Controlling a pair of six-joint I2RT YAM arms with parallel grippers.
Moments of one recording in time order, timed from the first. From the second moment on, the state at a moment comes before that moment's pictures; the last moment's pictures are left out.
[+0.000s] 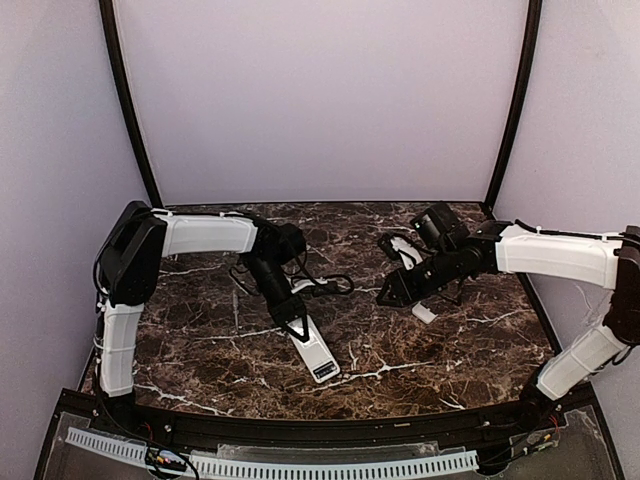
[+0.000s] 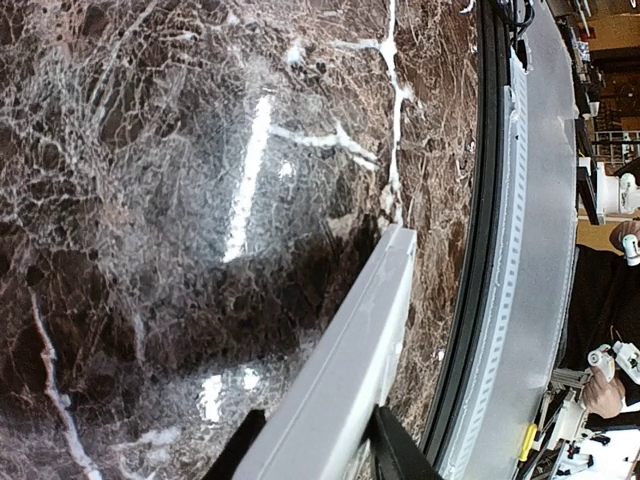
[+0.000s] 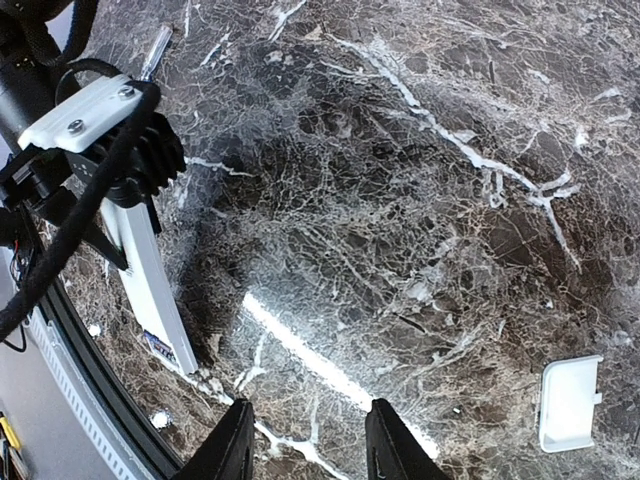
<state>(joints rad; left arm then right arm) -0.74 2.14 1.62 -1.10 0.72 0.48 0.72 1.47 1.01 -0.53 -0.32 0.26</state>
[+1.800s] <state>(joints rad) -0.72 1.45 1.01 -0.40 -0.30 -0.14 0.73 1.43 1.00 -0.49 -0.39 0.27</state>
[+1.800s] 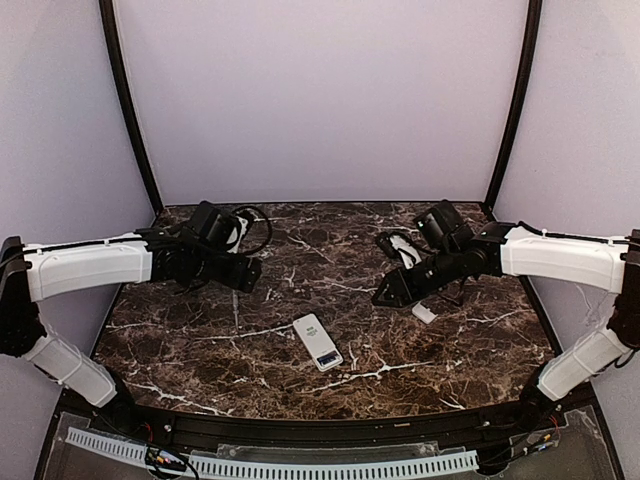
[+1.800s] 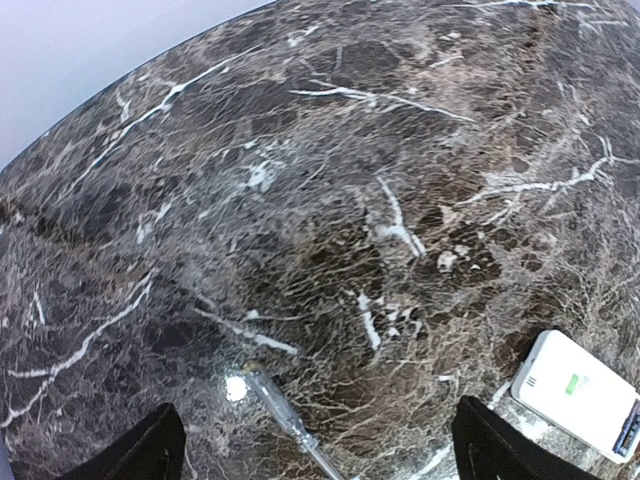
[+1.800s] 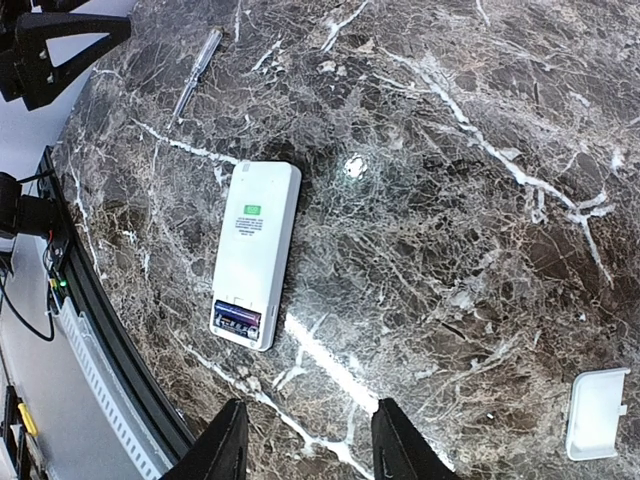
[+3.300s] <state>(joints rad) -0.60 1.65 0.88 -0.47 -0.12 -0.67 0.75 1.47 1.02 -0.49 -0.39 0.31</state>
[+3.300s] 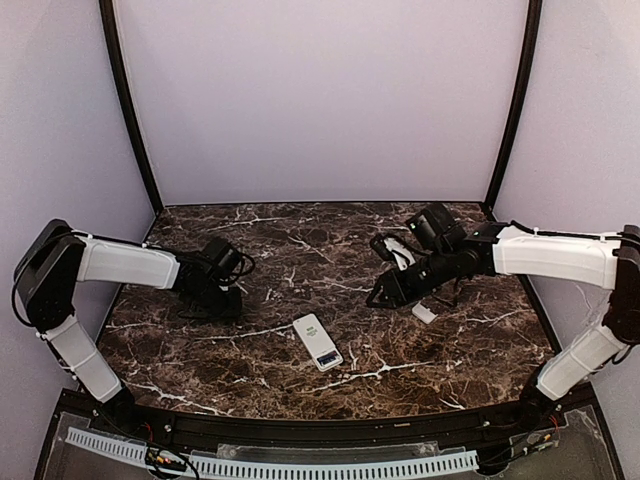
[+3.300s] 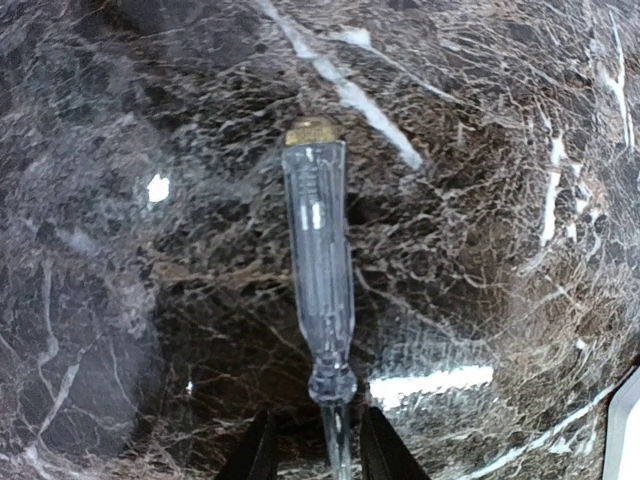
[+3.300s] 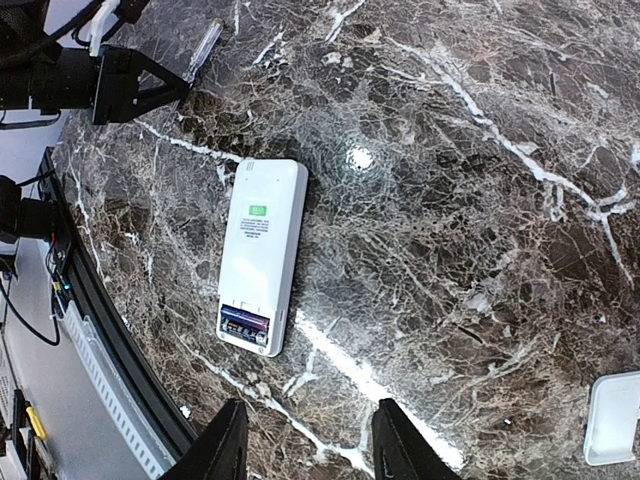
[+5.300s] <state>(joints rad) -0.99 1.41 0.77 0.27 -0.08 0.36 0.70 1.44 1.10 -0.42 -0.64 0.72</state>
